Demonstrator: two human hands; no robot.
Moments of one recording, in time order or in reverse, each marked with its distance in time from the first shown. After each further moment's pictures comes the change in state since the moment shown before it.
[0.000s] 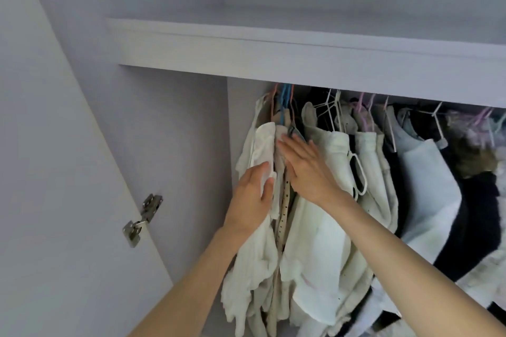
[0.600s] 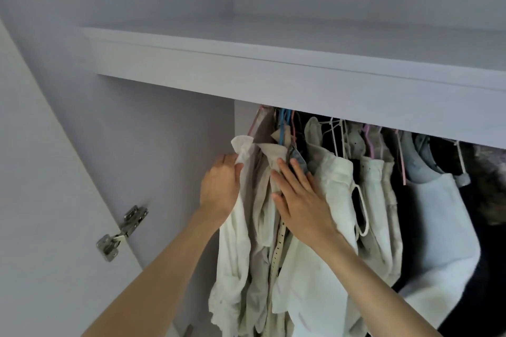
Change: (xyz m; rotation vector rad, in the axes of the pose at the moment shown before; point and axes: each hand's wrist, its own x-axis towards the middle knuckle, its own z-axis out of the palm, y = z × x) left_hand 0.072 -0.012 -0.013 0.410 0.248 -0.143; right_hand -0.010 0.032 0.033 -0.113 0.072 -0.077
